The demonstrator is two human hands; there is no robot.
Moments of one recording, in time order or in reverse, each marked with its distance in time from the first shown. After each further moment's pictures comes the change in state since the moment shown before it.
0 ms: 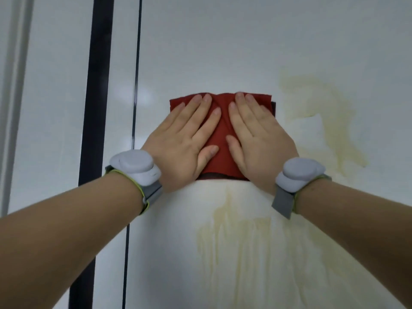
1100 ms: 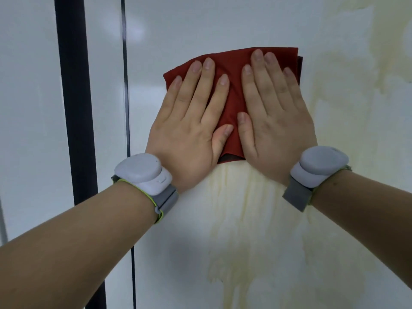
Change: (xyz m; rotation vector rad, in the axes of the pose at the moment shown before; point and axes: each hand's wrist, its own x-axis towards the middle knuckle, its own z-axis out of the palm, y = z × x) left_hand -0.096 0.088 -0.001 -0.089 -0.020 -0.222; right_hand -0.091 -0.058 -0.014 0.018 -0.117 0.035
